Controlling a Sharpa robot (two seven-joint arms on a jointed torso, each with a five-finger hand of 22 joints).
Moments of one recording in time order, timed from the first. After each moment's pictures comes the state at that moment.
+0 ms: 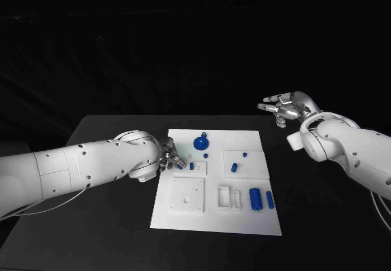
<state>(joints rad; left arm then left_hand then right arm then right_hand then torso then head) 1.39 -0.67 -0.24 1.37 -1.00 -0.10 -0.53 1.13 0.08 0.09 -0.19 0.58 1.10 0.05 0.37 0.88 1.46 -0.08 0.73 0.65 1.45 -0.11 1.21 0.90 0.15 1.31 -0.02 0.50 1.31 1.12 -0.74 0.33 1.20 -0.91 -0.38 -0.01 1.23 -0.02 -0.10 -0.02 0.47 0.86 0.13 0.06 0.06 1.21 0.01 1.01 1.07 1.44 -0.07 0.98 0.96 0.10 1.47 -0.08 0.76 1.31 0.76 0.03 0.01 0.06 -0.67</state>
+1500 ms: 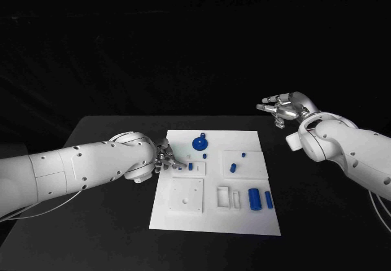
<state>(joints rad) 1.39 -0.68 -0.24 1.35 -1.00 -0.11 -0.53 1.16 -0.15 0.04 0.26 0.14 1.20 -0.05 0.36 0.87 1.46 -0.09 0.72 0.63 1.45 -0.11 1.17 0.86 0.12 1.32 -0.07 0.46 1.31 1.12 -0.74 0.33 1.20 -0.91 -0.38 -0.01 1.23 -0.02 -0.09 -0.01 0.47 0.86 0.13 0.06 0.06 1.21 0.01 1.01 1.07 1.44 -0.07 0.98 0.96 0.10 1.47 -0.08 0.76 1.31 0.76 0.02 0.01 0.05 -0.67</state>
